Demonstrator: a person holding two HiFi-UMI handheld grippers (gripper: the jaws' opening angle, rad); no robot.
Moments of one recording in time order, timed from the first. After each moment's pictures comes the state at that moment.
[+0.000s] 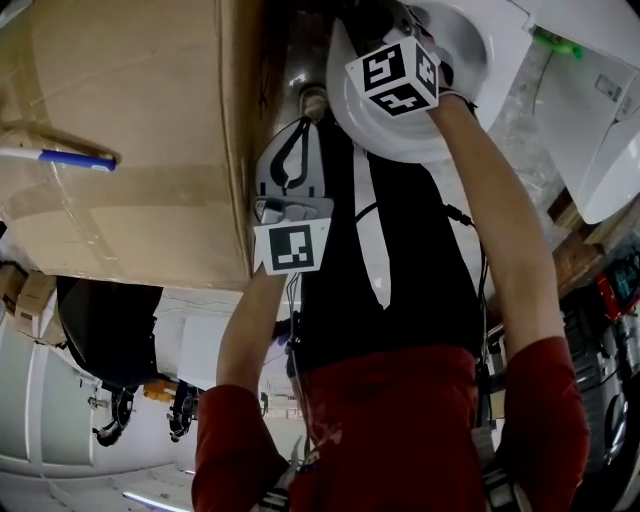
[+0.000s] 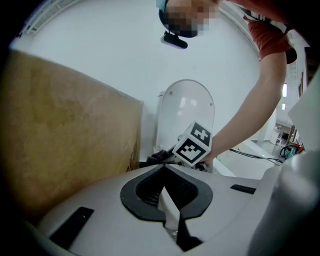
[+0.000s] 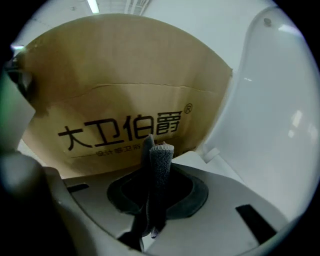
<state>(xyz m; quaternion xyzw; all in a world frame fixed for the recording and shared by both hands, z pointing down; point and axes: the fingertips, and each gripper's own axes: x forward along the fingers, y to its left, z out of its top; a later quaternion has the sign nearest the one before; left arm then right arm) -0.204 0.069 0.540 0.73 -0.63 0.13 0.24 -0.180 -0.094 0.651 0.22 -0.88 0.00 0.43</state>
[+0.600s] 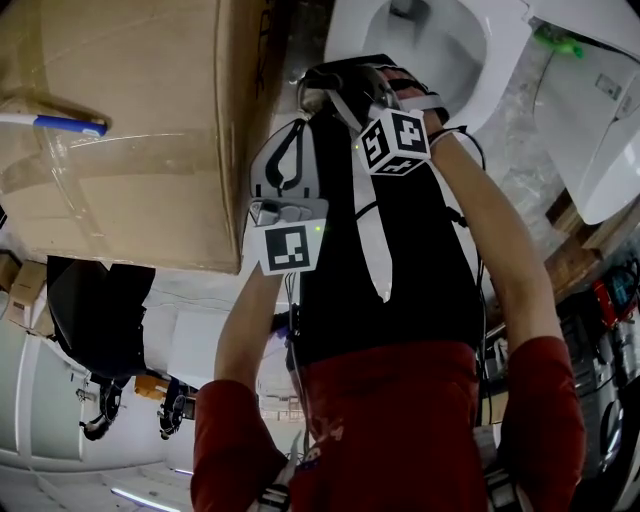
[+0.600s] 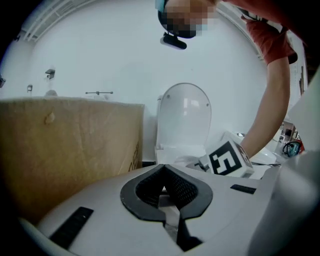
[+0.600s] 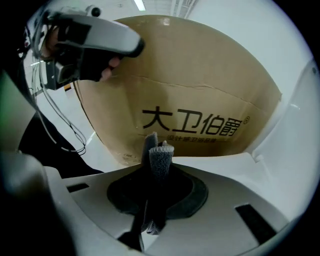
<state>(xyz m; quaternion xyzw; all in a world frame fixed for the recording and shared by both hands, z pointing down) -0.198 0.107 0.528 0.72 -0.65 0.14 0.22 -0.161 0.079 0.664 0.00 -0.89 -0.09 0.45</state>
